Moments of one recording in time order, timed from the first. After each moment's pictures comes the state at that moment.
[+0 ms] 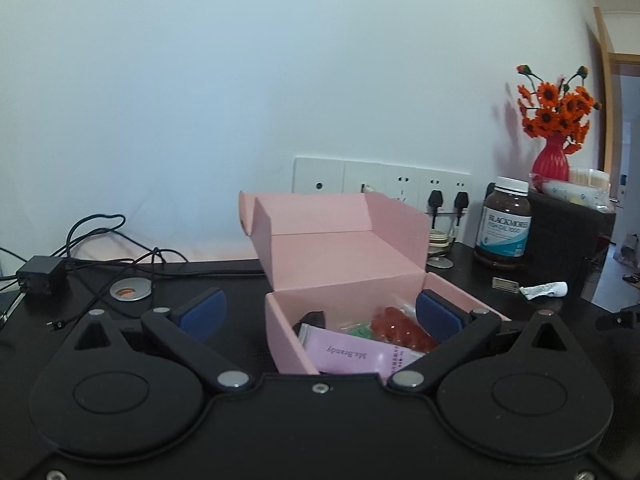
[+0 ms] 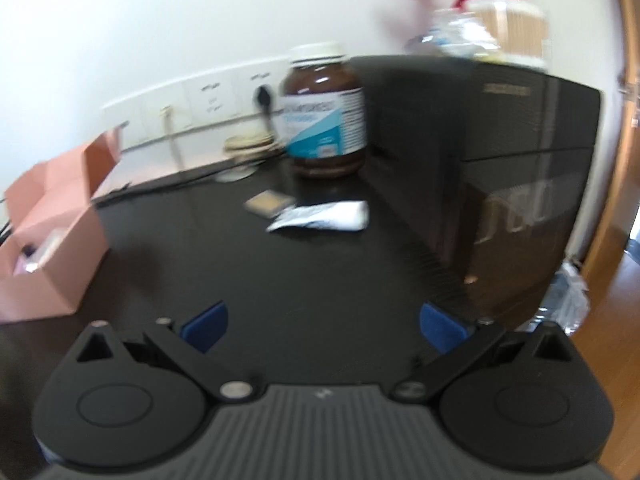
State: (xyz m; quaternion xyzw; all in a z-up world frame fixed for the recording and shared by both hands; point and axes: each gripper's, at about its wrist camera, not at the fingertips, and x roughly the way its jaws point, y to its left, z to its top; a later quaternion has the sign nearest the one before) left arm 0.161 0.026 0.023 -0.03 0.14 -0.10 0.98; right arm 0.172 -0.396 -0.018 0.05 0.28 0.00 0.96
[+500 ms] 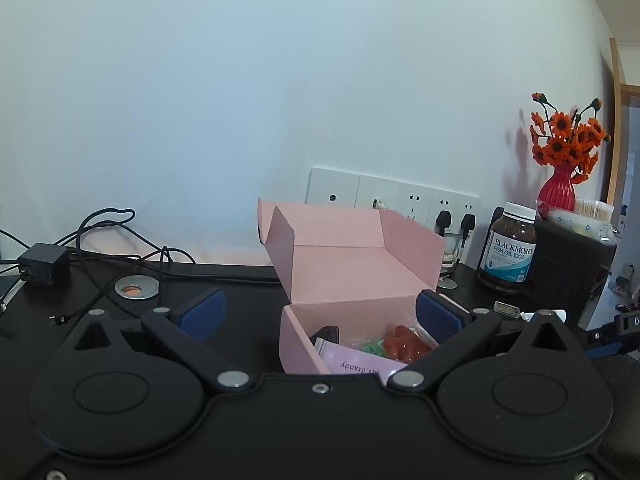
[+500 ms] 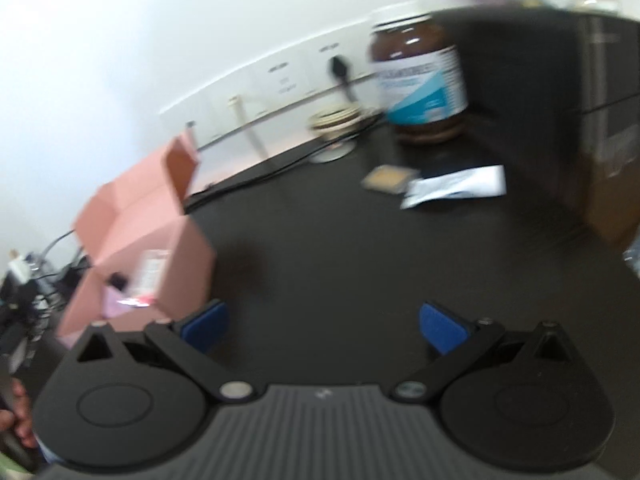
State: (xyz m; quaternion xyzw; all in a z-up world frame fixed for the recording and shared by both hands) left arm 0.167 0.043 0.026 -0.07 0.13 -0.10 0.98; right arm 0.202 -0.338 -0.004 0.16 0.32 0.09 0.93
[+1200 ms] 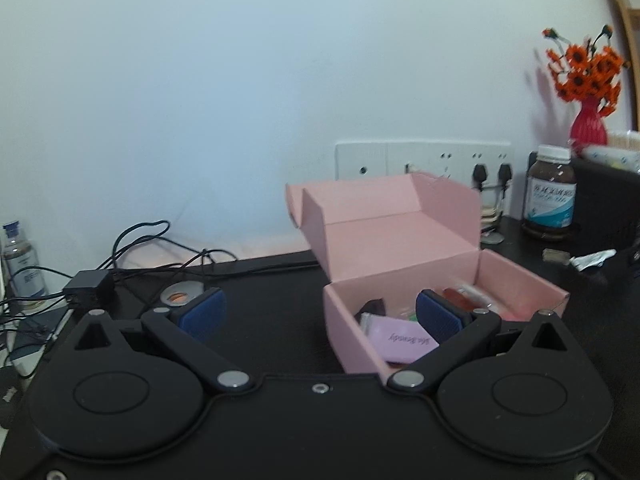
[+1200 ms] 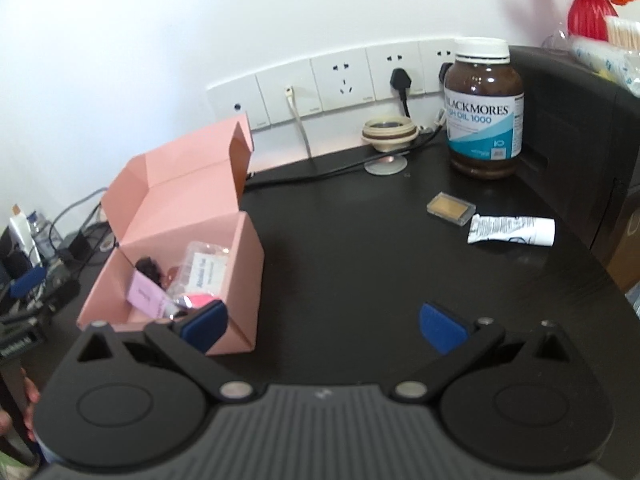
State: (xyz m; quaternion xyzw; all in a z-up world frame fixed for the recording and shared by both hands) left arm 0.169 0.026 0.023 0.03 0.17 -0.03 0.99; right arm 0.211 -0.281 0.031 0.09 0.32 0.09 0.94
